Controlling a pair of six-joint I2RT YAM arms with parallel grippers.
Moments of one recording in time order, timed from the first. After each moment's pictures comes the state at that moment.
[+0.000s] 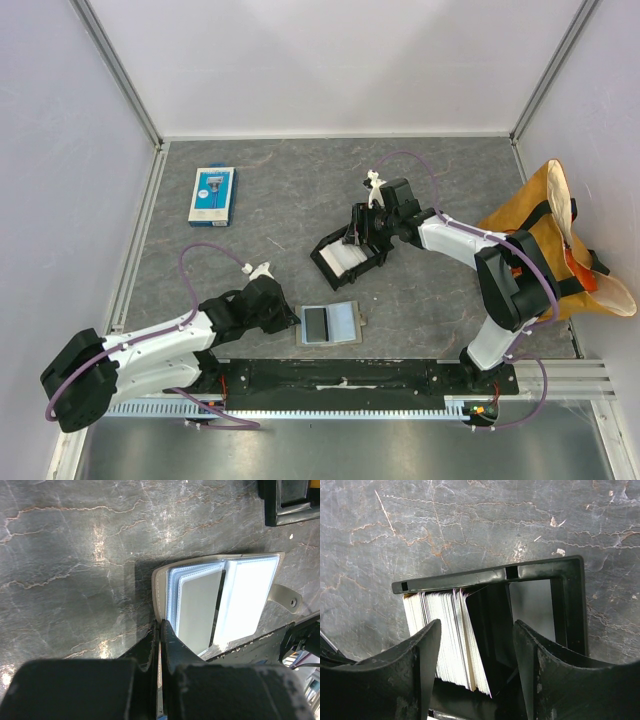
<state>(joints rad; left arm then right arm) -0.88 0.97 0.33 -0.23 -0.05 -1.09 0.47 1.71 1.03 -0.11 -0.35 0.37</state>
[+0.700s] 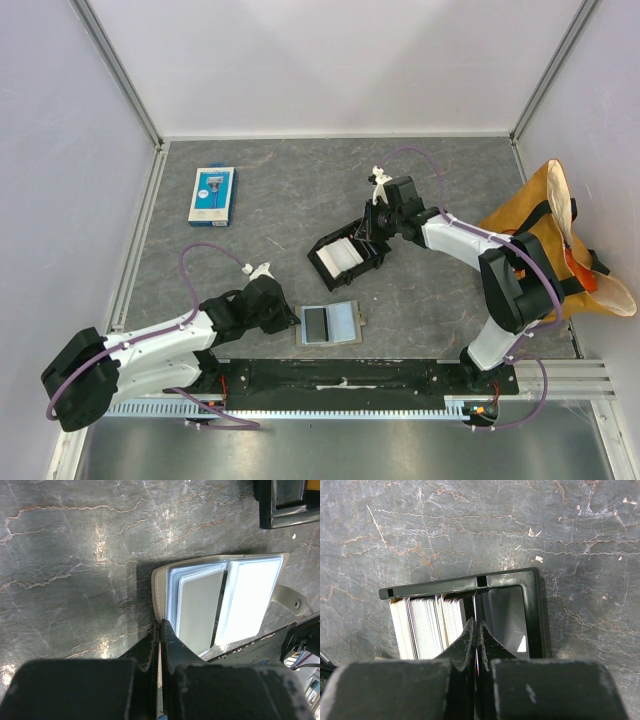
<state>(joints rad) -0.88 0.98 0.33 -0.23 -0.05 -1.09 0.46 1.69 1.03 -0.11 -0.31 0.36</state>
